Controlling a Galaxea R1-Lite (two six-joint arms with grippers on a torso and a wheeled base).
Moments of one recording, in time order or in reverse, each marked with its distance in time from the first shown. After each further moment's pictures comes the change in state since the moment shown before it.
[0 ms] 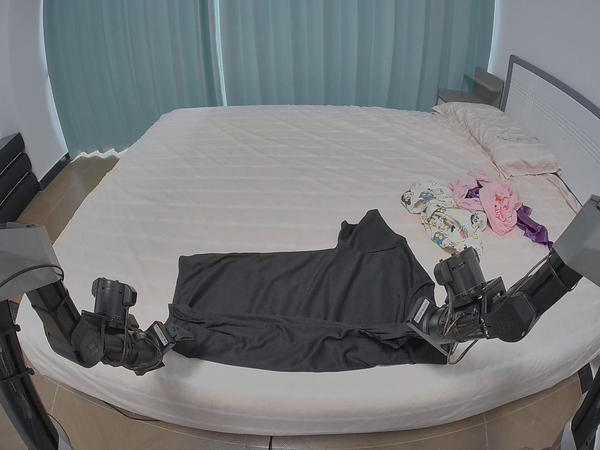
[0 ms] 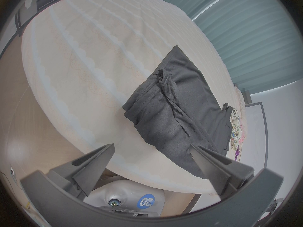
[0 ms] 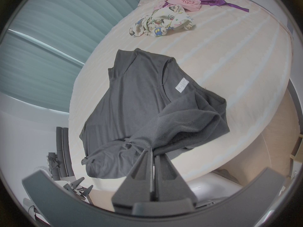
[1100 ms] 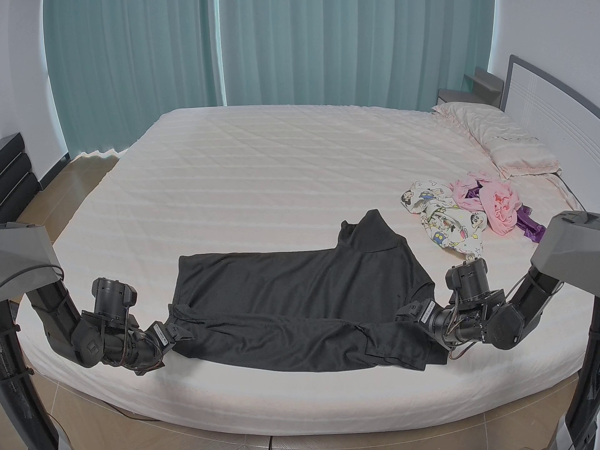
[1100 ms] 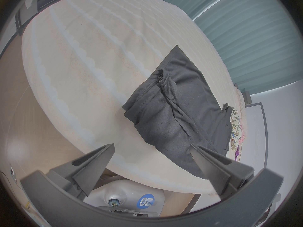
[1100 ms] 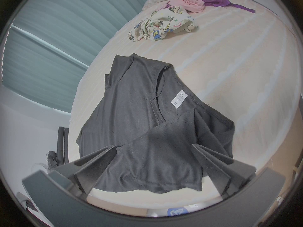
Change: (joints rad) left arm 0.000 0.000 0.000 0.000 0.000 -0.003; right arm -0.114 0.142 0.073 -0.296 0.055 -0.129
